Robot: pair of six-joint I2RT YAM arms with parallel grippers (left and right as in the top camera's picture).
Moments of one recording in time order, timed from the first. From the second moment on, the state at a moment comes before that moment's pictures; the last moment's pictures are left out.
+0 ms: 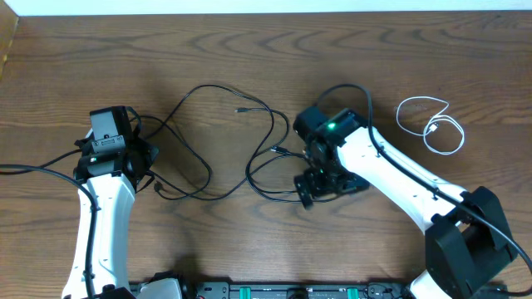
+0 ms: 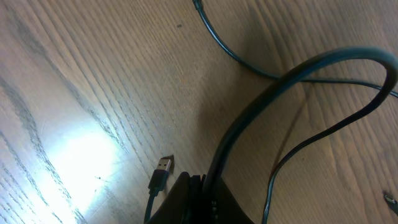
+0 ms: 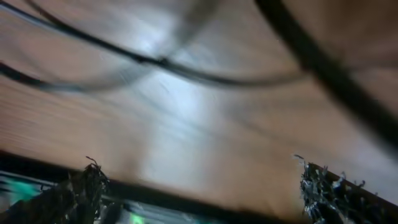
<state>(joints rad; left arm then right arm) 0.23 1.30 0.91 -0.73 -0.14 -0.77 0.65 1.76 1.31 -1.23 -0.17 0.35</state>
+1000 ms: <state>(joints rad) 0.23 1.30 0.91 -0.73 -0.14 -0.77 0.86 1.83 1.32 -0.81 -0.11 0.19</state>
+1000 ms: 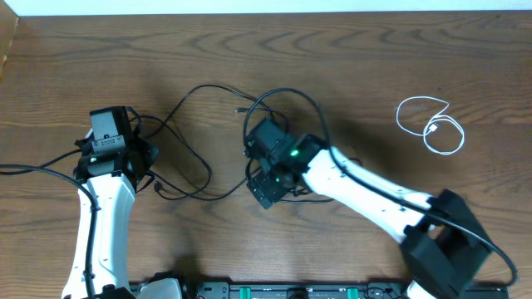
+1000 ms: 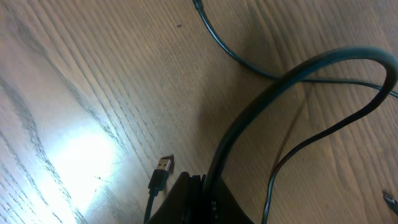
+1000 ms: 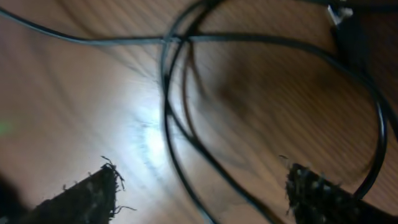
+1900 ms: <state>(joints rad) 0.23 1.30 0.91 -0.73 -0.14 -0.77 0.72 1.71 1.59 -0.82 -0.46 0.35</state>
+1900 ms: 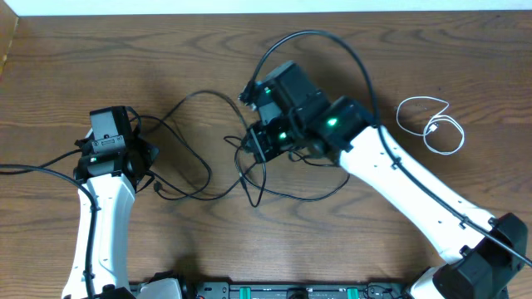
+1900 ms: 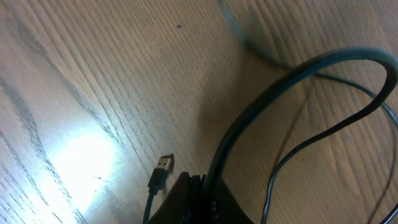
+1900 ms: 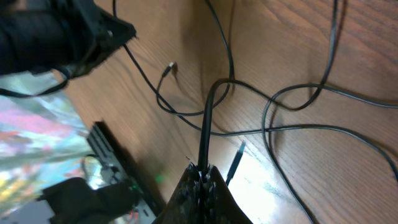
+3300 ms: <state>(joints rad) 0.23 1.30 0.91 -0.73 -0.14 -0.77 0.60 1.76 1.40 -0.67 0.04 0.37</state>
